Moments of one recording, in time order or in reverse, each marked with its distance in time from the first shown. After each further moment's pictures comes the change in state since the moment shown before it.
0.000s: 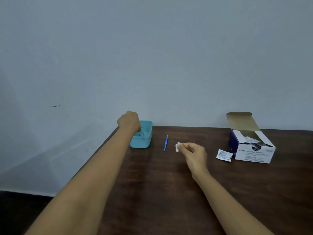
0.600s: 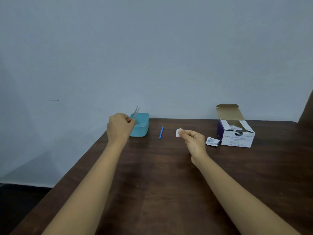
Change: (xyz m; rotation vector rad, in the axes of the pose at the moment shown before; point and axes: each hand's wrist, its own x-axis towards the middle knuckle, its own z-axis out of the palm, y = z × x) left_hand -0.108 -0.020 -0.002 -0.694 0.377 -0.102; right_hand -0.031 -0.036 -0.031 0.266 -0.009 0.143
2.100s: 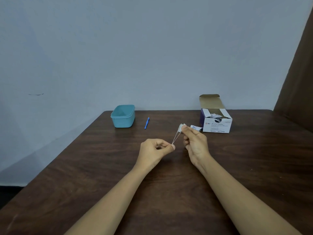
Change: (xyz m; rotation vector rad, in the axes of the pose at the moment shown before) left_hand -0.144 0.033 0.061 -0.507 -0.554 0.142; right_hand -0.038 -0.001 -0.059 0.301 0.013 0.082
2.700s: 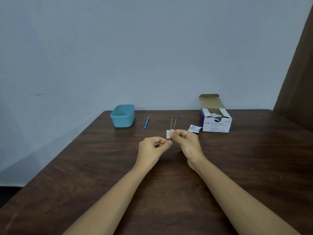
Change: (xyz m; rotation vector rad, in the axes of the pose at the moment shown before) left_hand 0.002 -0.004 0.000 0.001 0.039 0.056; right_hand -0.013 0.008 0.006 -0.288 -0.235 -0.162
